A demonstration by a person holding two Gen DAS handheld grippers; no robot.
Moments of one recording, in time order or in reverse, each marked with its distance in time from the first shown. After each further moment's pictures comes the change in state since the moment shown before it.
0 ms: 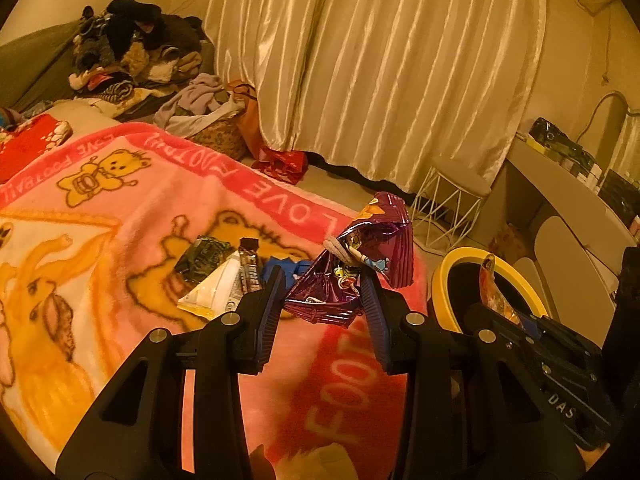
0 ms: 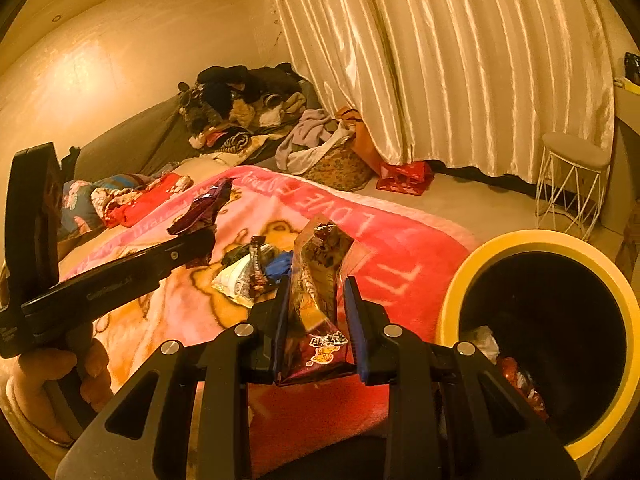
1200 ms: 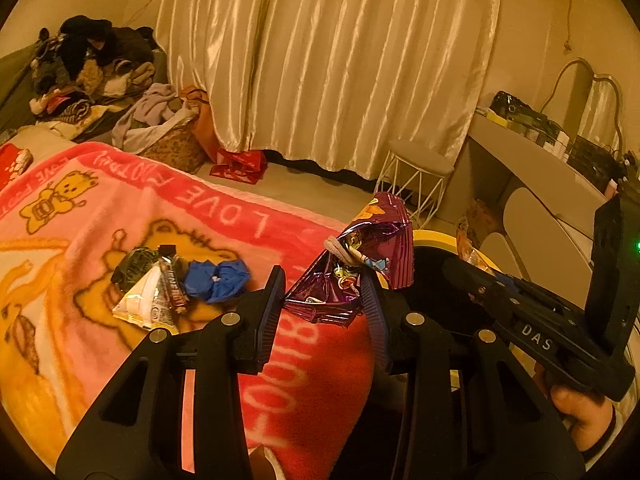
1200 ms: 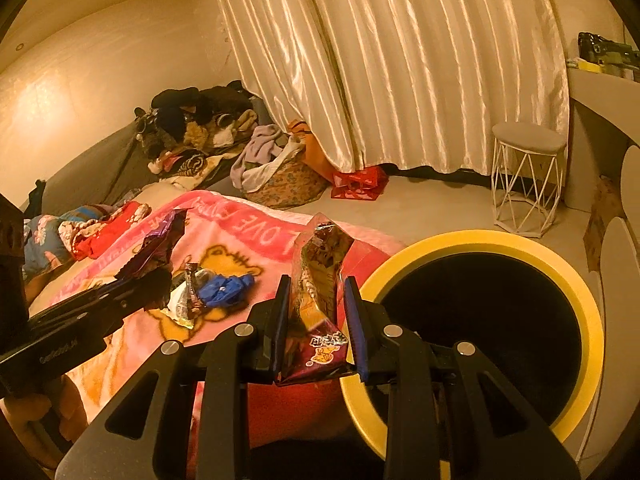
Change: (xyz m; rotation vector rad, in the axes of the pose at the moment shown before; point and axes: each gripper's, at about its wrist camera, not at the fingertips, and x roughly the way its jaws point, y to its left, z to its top) left arm 0.010 -0.066 -0.006 0.110 0.022 -0.104; right arm -0.017 -0.059 0.004 0.102 -0.041 -0.123
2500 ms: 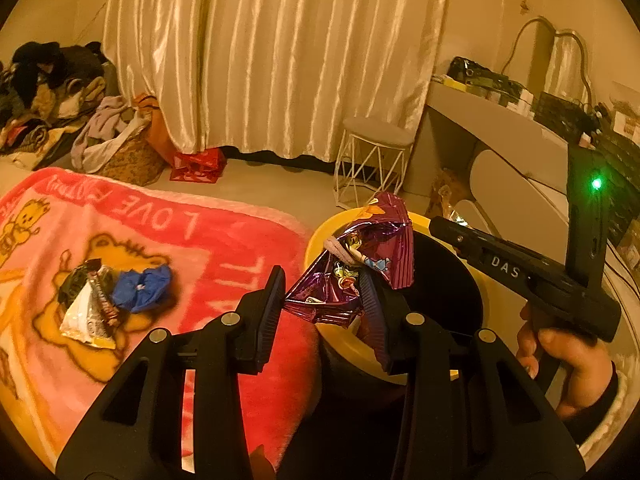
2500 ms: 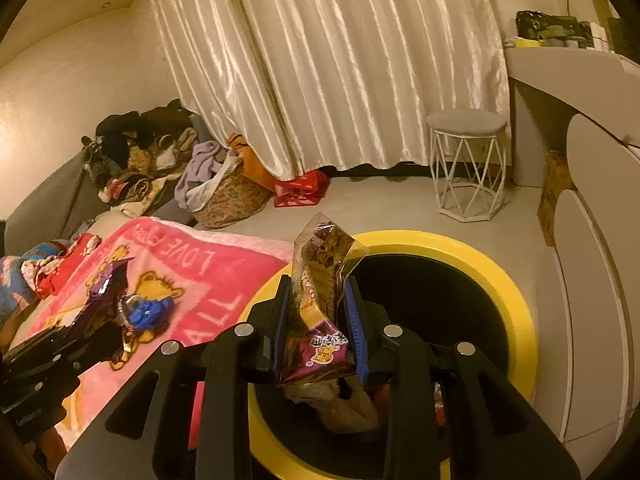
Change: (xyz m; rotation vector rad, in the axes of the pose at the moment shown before) left arm 0.031 -0.061 -0.007 0.138 0.052 -0.100; right arm -0.011 -0.084 -0.001 0.130 -0.025 -0.177
